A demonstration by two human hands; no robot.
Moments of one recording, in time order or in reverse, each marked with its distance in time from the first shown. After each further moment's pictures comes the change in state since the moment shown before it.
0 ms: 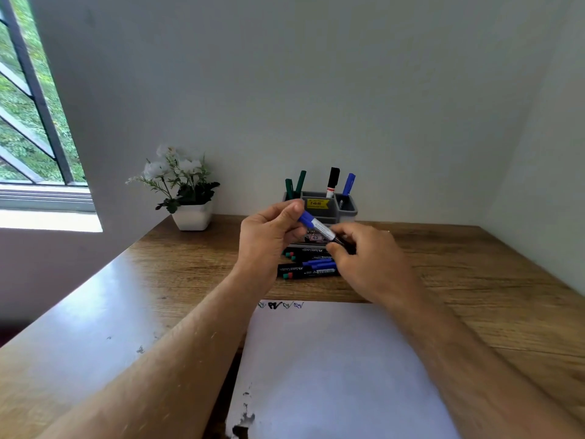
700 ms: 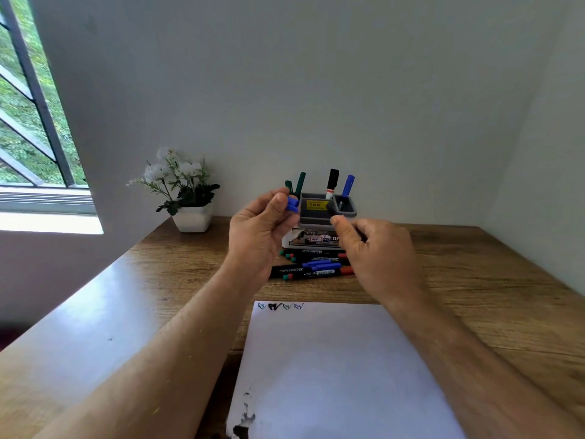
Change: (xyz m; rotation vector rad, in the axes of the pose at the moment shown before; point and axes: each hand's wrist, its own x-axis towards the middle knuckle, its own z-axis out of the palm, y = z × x) left_hand 0.005 0.009 -0.009 -0.231 -0.047 0.046; right_hand -0.008 -0.012 -0.011 0.084 0.180 -0.007
